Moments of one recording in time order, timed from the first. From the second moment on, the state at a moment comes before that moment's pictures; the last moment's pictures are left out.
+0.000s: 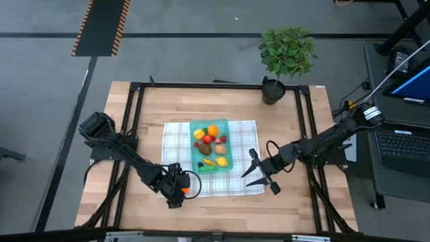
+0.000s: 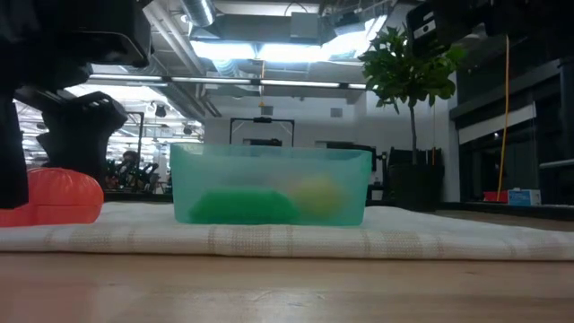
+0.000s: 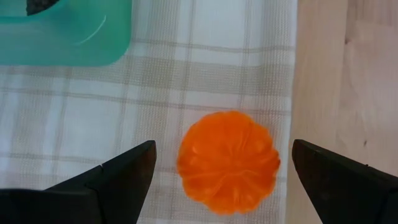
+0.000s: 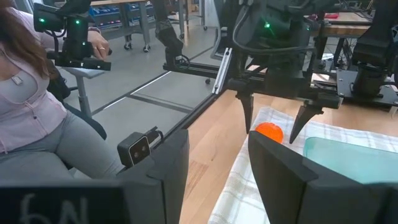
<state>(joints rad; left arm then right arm) -0.63 1.68 0.92 -0.43 -0.27 -0.76 0.41 1.30 0.45 0.73 -0.10 0.02</state>
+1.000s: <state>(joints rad) -0.63 1.74 0.93 -0.44 -0.26 -0.77 0.41 1.30 0.45 0.73 -0.10 0.02</state>
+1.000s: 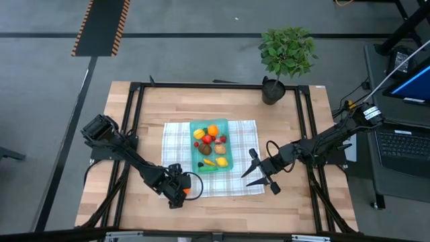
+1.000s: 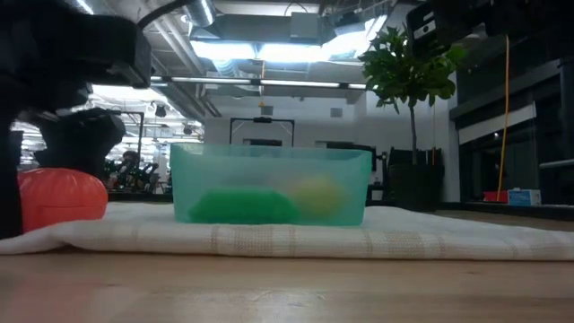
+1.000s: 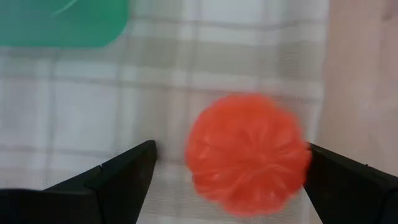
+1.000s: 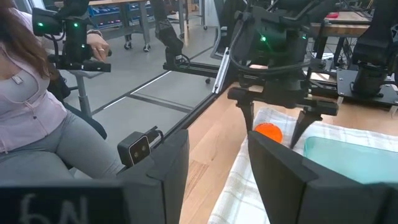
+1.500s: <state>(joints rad) -0.63 1.74 0.96 -0.47 -0.22 -0.75 0.41 1.30 0.45 0.73 -0.10 0.02</state>
